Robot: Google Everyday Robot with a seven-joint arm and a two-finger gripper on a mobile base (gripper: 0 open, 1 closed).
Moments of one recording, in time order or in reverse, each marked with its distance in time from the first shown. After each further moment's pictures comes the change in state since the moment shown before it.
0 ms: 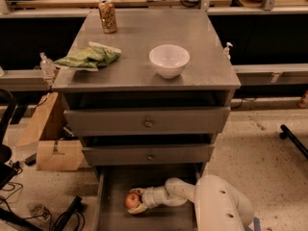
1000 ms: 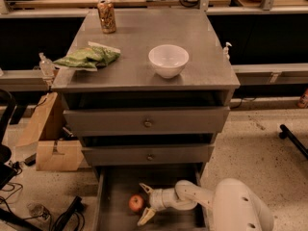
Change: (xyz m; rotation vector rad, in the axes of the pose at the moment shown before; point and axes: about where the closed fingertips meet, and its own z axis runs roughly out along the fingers) arm -0.017 0.019 -0.047 0.008 -0.078 -0.014
